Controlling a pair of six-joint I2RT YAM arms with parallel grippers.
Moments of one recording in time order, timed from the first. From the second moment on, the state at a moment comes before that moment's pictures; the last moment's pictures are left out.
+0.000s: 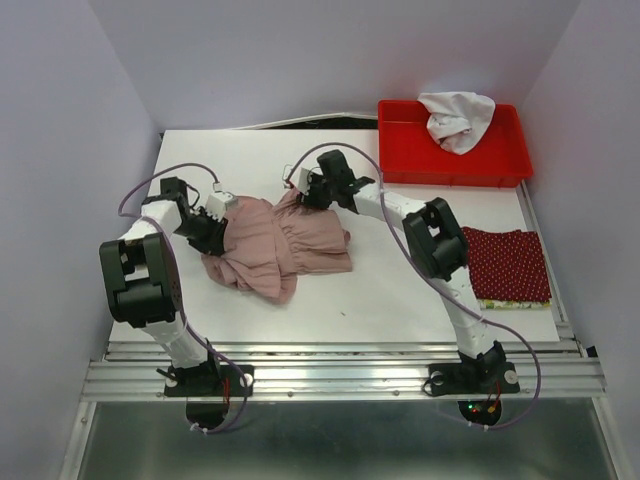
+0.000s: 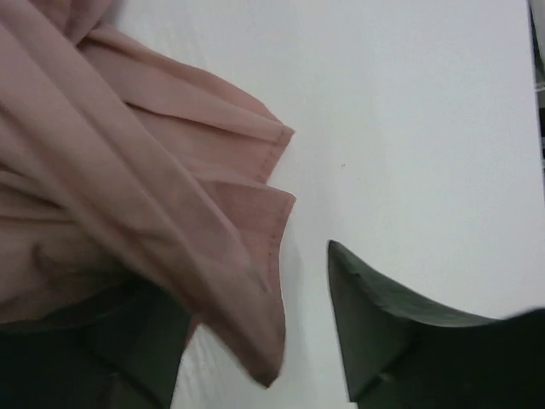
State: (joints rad) left arm 0.18 1.70 1.10 -0.75 0.48 0.75; right arm 0.61 2.38 1.89 -0.15 -0.27 -0.80
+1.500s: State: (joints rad) left arm -0.68 1.35 0.82 -0.76 0.18 0.96; right arm 0.60 2.12 1.69 -0.57 -0.45 -0.19
